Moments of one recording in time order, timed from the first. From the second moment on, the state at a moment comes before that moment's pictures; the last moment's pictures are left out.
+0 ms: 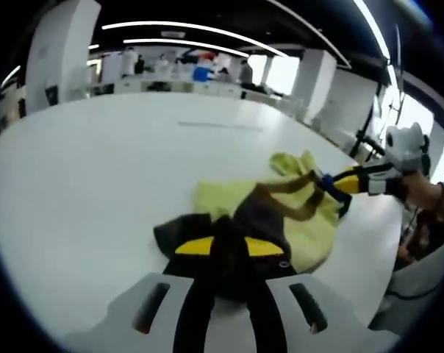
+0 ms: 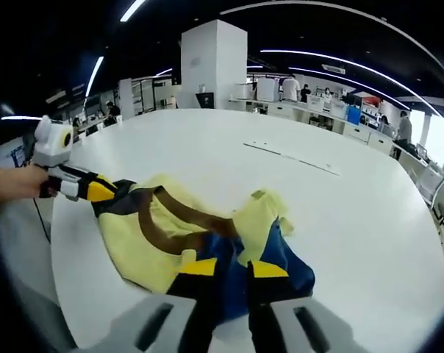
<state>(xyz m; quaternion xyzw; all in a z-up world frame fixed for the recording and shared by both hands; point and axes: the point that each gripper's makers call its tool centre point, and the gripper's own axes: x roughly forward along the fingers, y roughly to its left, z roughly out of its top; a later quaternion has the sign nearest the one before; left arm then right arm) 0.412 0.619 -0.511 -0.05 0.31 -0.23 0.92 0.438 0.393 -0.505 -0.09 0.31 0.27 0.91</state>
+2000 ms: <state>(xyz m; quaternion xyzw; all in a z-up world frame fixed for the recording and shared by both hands) 0.514 0.683 -0.363 0.00 0.16 -0.18 0.97 0.535 0.320 -0.388 -0.14 0.21 0.20 0.95</state>
